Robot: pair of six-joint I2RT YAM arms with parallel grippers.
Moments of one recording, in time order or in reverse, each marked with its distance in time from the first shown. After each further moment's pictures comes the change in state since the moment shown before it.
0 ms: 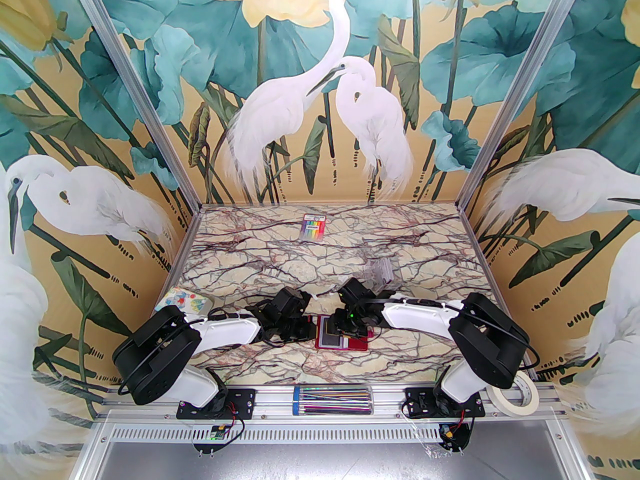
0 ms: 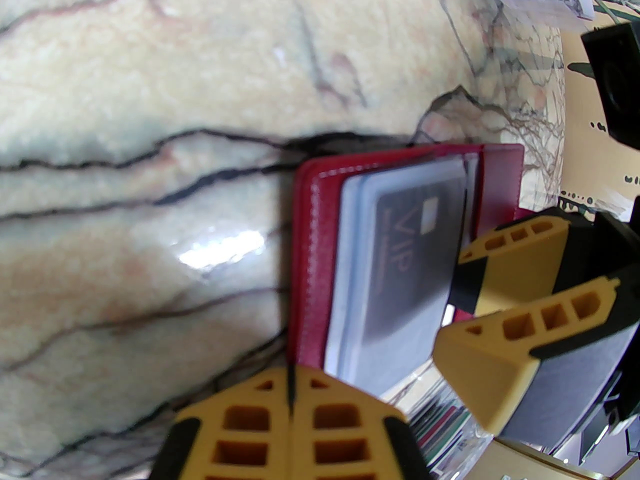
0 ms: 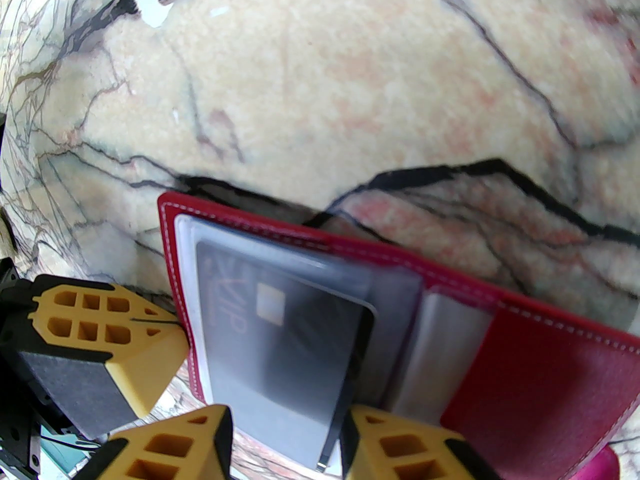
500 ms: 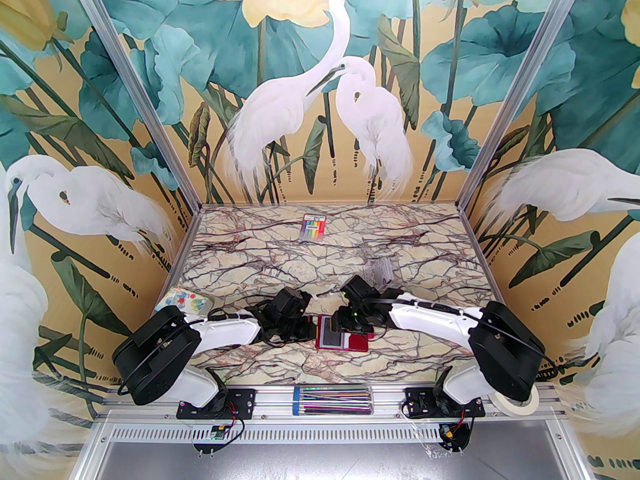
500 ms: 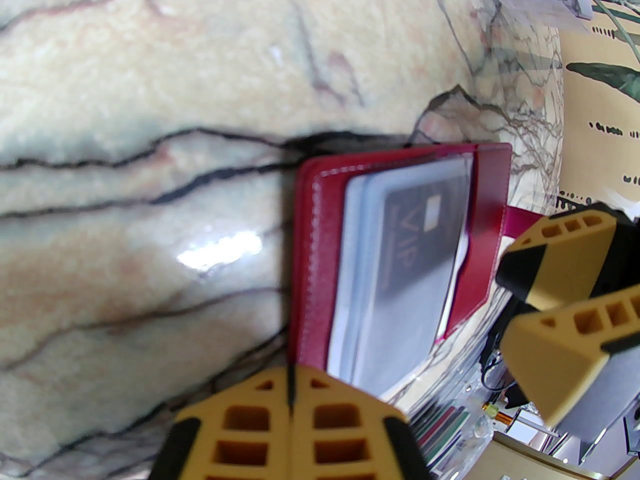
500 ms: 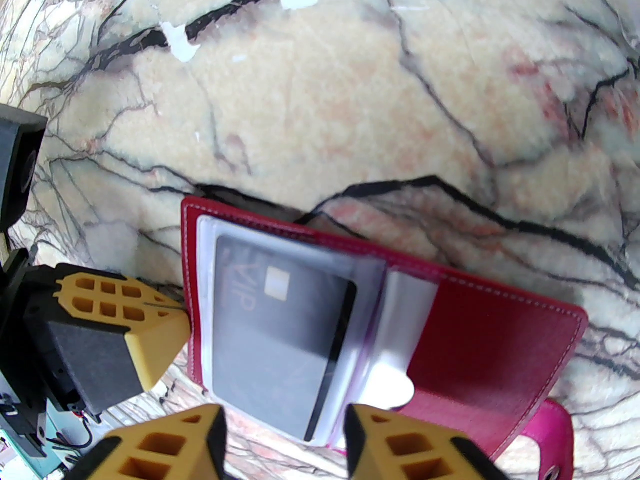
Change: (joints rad) left arm -0.004 -0.008 -0.003 -0.002 0.000 -0.004; right arm 0.000 -0.091 0.001 -0.073 0.090 -0.038
